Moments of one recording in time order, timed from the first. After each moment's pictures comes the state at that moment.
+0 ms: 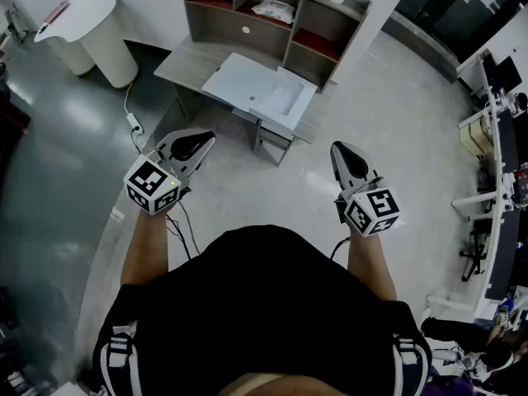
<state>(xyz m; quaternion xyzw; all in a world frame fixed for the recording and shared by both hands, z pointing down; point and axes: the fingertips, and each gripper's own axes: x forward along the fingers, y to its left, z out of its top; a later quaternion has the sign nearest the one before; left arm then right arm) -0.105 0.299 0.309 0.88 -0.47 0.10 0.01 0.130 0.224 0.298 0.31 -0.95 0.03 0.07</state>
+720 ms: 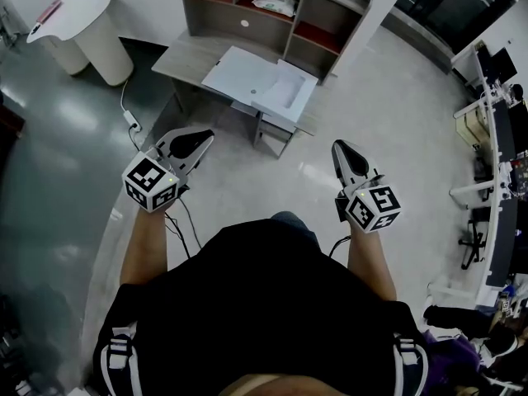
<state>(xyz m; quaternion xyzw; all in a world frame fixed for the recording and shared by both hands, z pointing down) -0.137 0.316 0.326 0.89 -0.45 0.09 0.03 0.109 0.242 0.317 0.33 -0.94 0.06 0.07</state>
